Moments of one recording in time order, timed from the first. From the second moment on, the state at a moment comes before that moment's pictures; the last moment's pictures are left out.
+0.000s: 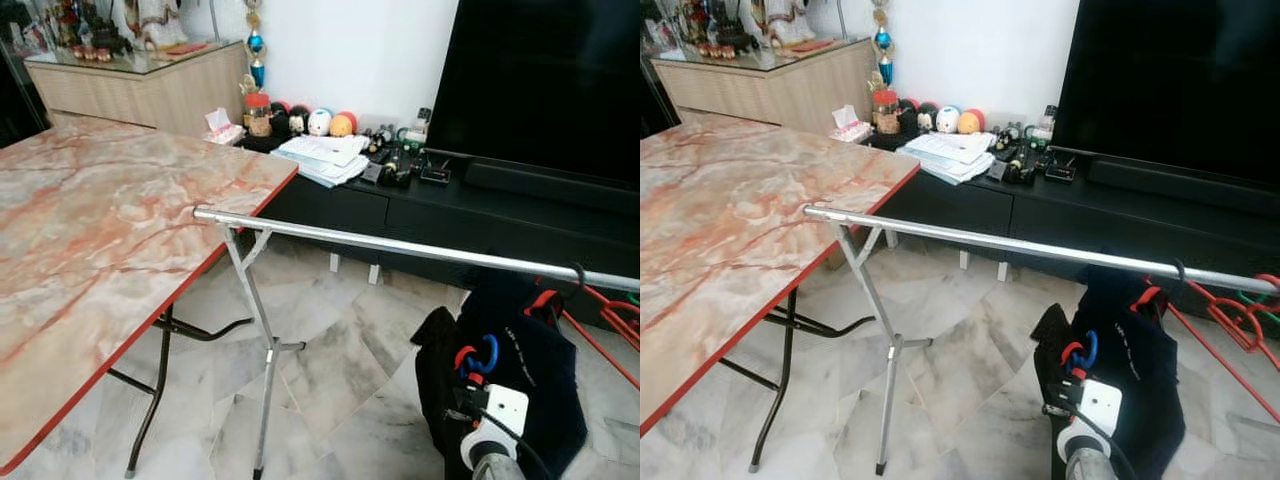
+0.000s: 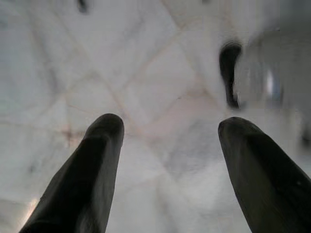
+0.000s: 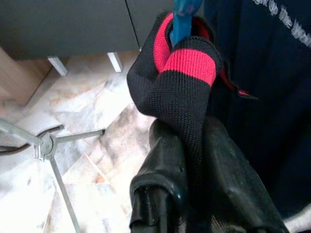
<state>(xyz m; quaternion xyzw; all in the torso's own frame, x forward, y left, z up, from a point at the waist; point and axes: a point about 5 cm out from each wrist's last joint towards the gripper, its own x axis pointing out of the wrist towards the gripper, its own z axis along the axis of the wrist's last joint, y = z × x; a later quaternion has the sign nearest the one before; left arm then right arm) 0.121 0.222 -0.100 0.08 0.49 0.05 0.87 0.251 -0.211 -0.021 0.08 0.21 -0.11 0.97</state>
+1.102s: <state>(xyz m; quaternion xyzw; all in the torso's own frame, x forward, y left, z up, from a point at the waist) 0.101 0.213 -0.108 0.06 0.52 0.05 0.85 0.265 -0.210 -0.012 0.09 0.20 -0.12 0.97</state>
